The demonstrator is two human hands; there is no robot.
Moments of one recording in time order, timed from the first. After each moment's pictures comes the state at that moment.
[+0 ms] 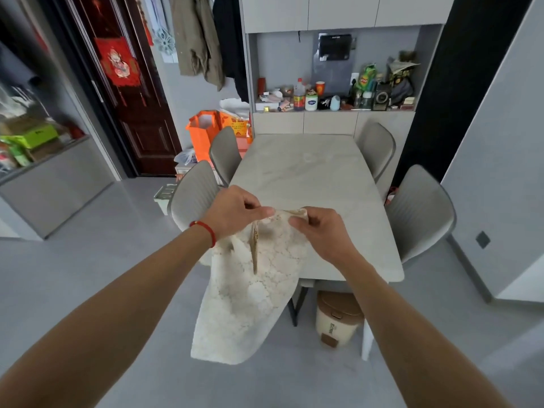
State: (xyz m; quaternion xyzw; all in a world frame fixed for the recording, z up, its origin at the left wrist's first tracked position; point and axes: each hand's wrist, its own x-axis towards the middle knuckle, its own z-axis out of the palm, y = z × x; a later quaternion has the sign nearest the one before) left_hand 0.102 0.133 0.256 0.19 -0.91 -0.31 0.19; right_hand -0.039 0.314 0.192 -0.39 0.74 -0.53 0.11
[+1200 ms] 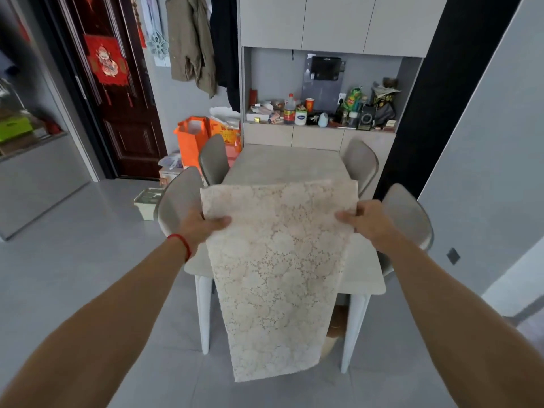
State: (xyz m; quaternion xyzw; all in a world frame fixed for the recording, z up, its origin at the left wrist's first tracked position) left_hand 0.124 0.074 0.205 0.33 -0.68 -0.62 0.22; right_hand -0.130 0.359 0.233 -0.26 0.79 -0.53 0.16
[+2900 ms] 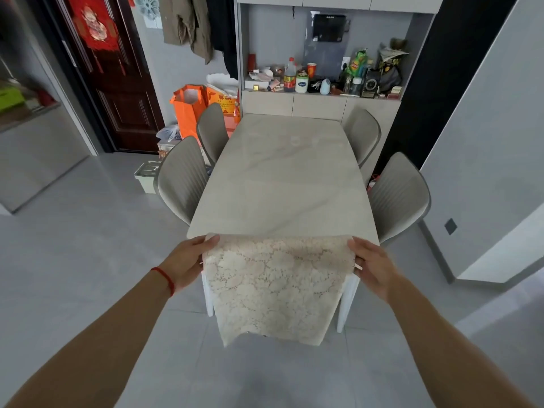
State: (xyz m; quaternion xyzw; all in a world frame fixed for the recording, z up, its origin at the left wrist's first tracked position) left_hand 0.201 0.114 0.102 0.33 -0.52 -0.78 0.10; right_hand -0.070 0.446 0.102 -0.04 0.65 -0.67 0.35
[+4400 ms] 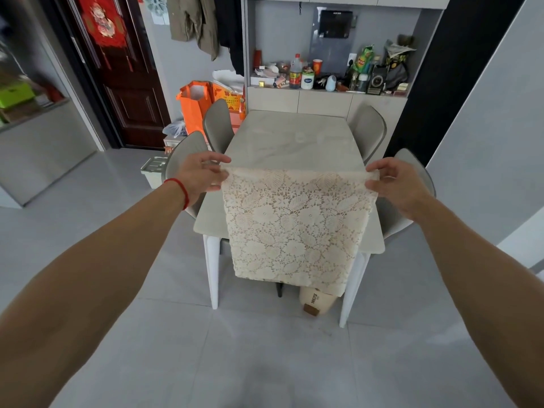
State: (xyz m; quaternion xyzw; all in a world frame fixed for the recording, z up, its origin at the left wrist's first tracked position) left_hand 0.148 0.083 0.238 0.32 -0.73 -0.58 0.20; right_hand -0.126 0.419 0.236 -0.27 0.81 -0.51 0.11
